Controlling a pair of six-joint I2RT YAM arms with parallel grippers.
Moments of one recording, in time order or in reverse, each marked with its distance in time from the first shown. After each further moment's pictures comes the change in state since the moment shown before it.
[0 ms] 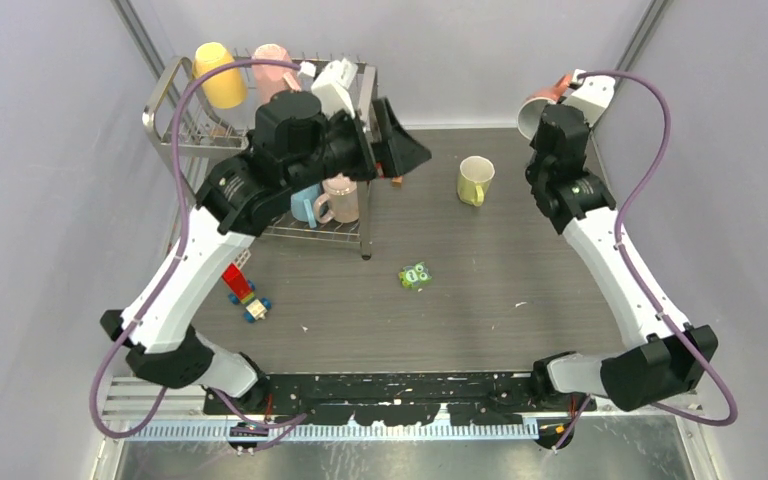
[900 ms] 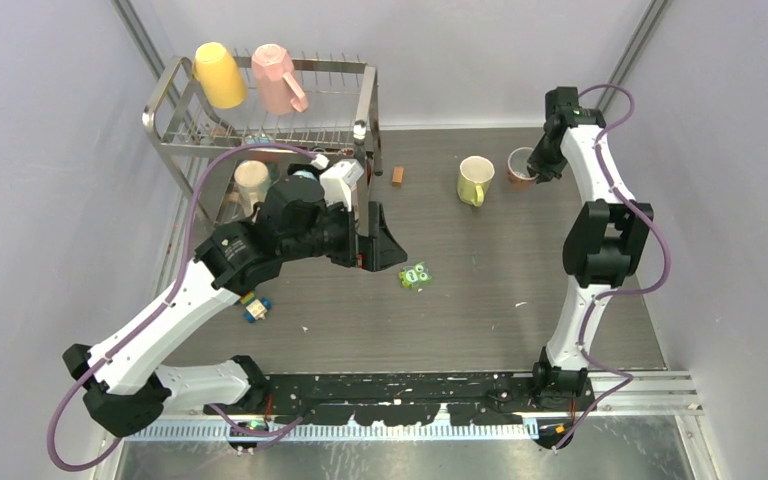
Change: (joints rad) left arm -0.071 -0.368 -0.676 0.010 0.105 0.071; right arm -0.356 0.737 0.585 -0.881 -0.584 0.392
